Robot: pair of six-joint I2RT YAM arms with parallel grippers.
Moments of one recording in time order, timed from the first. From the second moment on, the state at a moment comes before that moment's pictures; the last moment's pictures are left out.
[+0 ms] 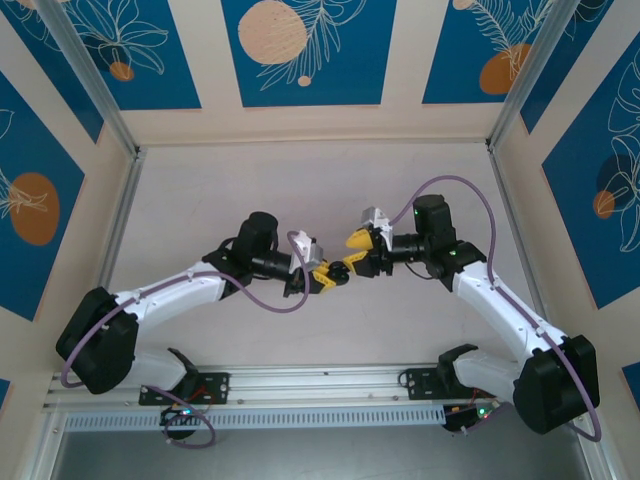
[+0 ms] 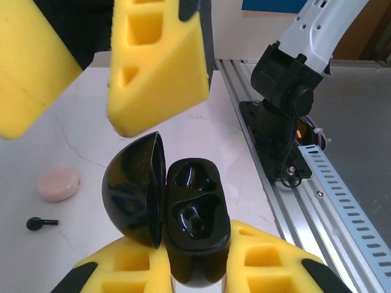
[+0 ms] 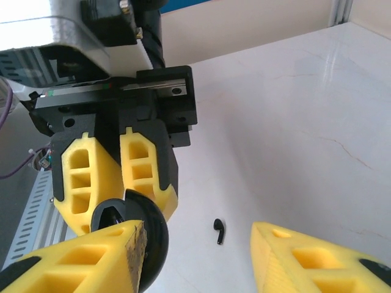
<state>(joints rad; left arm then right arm) -0.72 1.36 0.79 0.08 0.90 0.34 0.36 1.10 0.79 -0.27 -0.98 -0.33</state>
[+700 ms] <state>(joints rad) -0.62 1.28 0.55 0.33 0.71 0.10 0.35 1.08 0.87 -0.35 -1.09 -0.17</state>
